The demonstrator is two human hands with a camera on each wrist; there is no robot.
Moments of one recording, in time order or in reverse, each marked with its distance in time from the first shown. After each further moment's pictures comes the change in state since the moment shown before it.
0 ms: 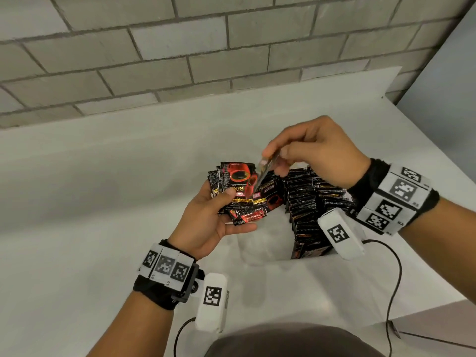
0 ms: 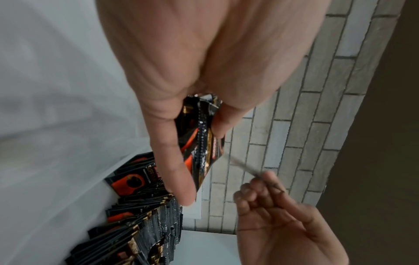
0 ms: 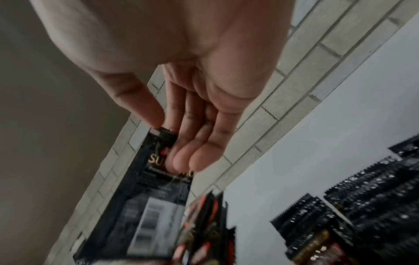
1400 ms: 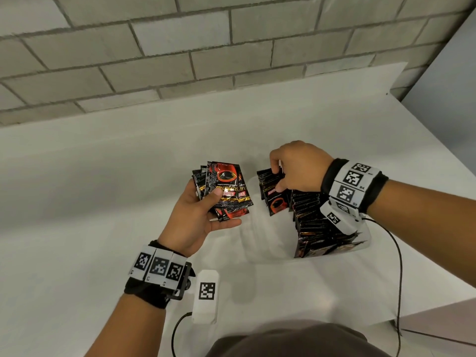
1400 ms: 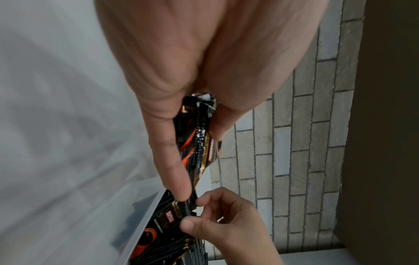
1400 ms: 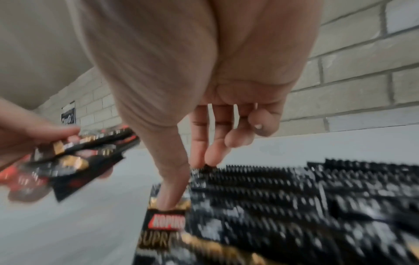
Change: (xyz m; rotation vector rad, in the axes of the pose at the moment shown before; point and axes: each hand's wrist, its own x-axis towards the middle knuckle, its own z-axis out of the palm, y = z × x) left_hand 0.002 0.004 -0.027 0.061 0.101 0.093; right_hand 0.038 0.065 0.010 -1.041 -0.229 0.197
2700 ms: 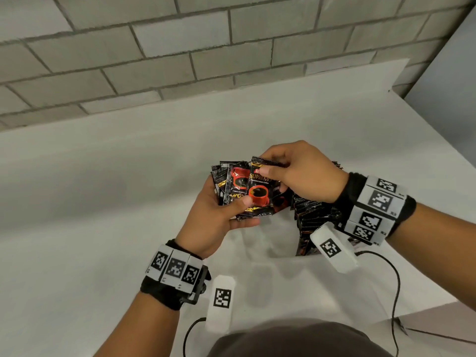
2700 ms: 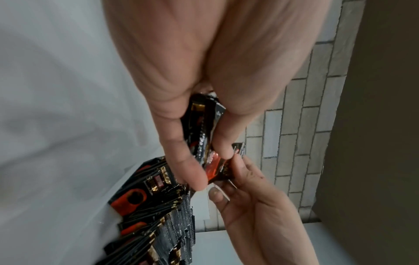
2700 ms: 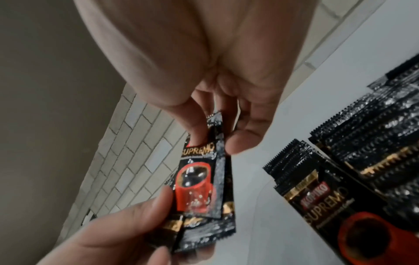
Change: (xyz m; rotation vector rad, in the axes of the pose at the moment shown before) left_hand -0.007 -0.006 0.027 0.140 -0.128 0.087; right_hand -0.042 -0.039 -0.014 0.704 0.118 0.036
